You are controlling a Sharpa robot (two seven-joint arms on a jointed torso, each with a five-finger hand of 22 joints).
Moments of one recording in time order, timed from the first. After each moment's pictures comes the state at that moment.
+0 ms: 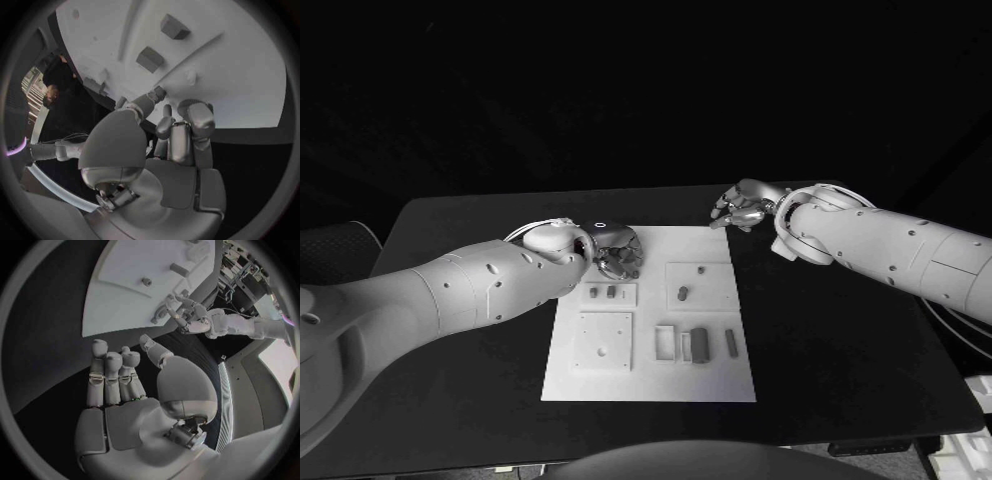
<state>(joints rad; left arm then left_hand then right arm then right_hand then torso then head) 1.21 -0.41 -0.24 0.97 -1.50 -0.17 0.10 1.17 -0.19 0.53 -0.20 0.05 0.90 0.07 0.19 0.60 1.19 -0.04 1.36 1.03 1.37 -0.16 1.48 1.17 0.02 1.40 -0.25 0.96 1.31 1.21 -0.62 -0.08 0.99 -1.12 -0.16 0.07 1.02 -0.07 0.53 -0.24 0.05 0.85 0.14 0.22 0.57 1.13 0.03 1.15 0.80 1.15 -0.06 1.24 0.87 0.25 1.09 0.01 0.83 1.21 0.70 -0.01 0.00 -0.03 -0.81</state>
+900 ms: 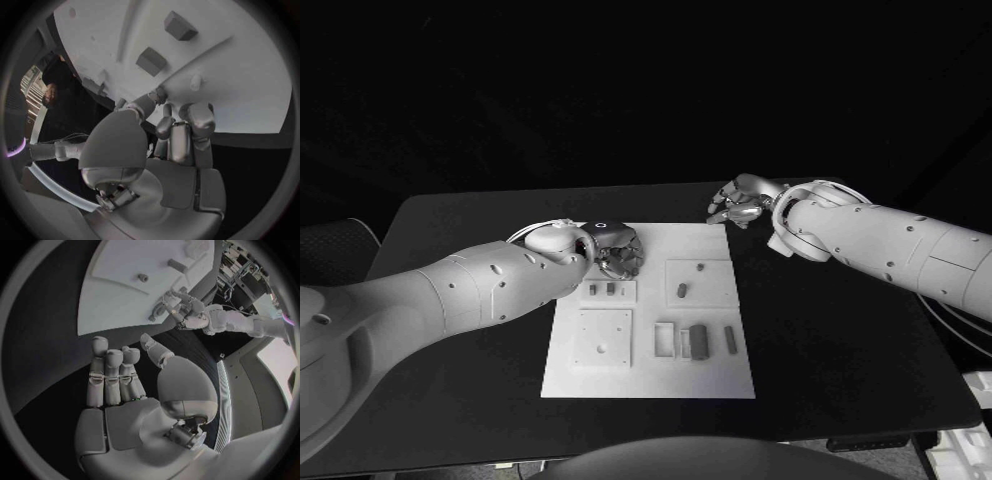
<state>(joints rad) 1.19 -0.39 -0.24 0.94 -1.49 -0.18 0.11 1.18 -0.16 0.53 -0.20 0.05 0.92 0.06 0.20 0.60 1.18 -0.04 1.35 1.03 1.37 -0.15 1.47 1.17 0.02 1.40 -0.25 0.96 1.31 1.21 -0.62 -0.08 0.99 -1.11 -0.17 0.08 1.02 -0.07 0.52 -0.25 0.05 0.85 0.14 0.21 0.59 1.16 0.03 1.09 0.80 1.20 -0.07 1.16 0.90 0.25 1.12 0.01 0.79 1.19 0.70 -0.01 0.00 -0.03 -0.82</state>
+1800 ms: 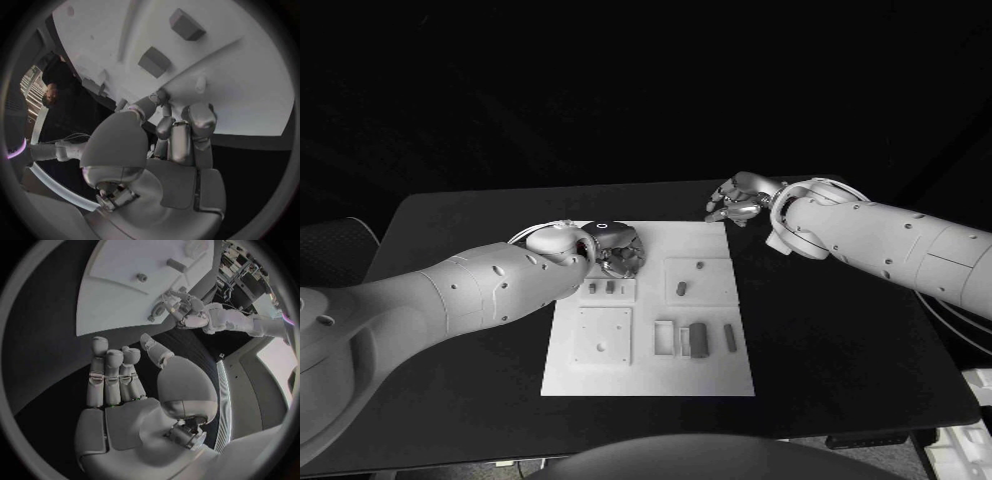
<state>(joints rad) 1.18 -0.38 -0.24 0.94 -1.49 -0.19 0.12 1.17 -0.12 0.53 -0.20 0.05 0.94 0.07 0.21 0.60 1.18 -0.04 1.35 1.04 1.37 -0.15 1.47 1.18 0.02 1.40 -0.25 0.96 1.31 1.21 -0.62 -0.08 0.99 -1.11 -0.17 0.08 1.02 -0.07 0.52 -0.25 0.05 0.85 0.14 0.21 0.59 1.16 0.02 1.09 0.80 1.20 -0.07 1.16 0.91 0.25 1.12 0.01 0.80 1.20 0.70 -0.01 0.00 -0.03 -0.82</state>
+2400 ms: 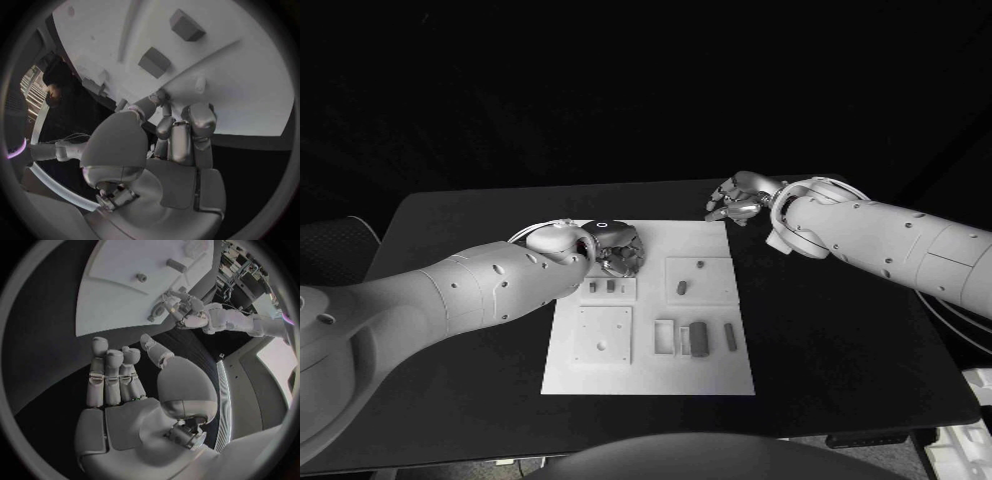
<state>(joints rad) 1.18 -0.38 -0.24 0.94 -1.49 -0.19 0.12 1.17 -0.12 0.53 -0.21 0.05 0.96 0.07 0.21 0.60 1.17 -0.03 1.35 1.04 1.37 -0.15 1.47 1.18 0.02 1.39 -0.24 0.96 1.31 1.21 -0.62 -0.08 0.99 -1.11 -0.17 0.08 1.01 -0.07 0.52 -0.25 0.05 0.85 0.14 0.21 0.59 1.16 0.02 1.09 0.81 1.20 -0.07 1.16 0.92 0.25 1.12 0.01 0.80 1.20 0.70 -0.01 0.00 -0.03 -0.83</state>
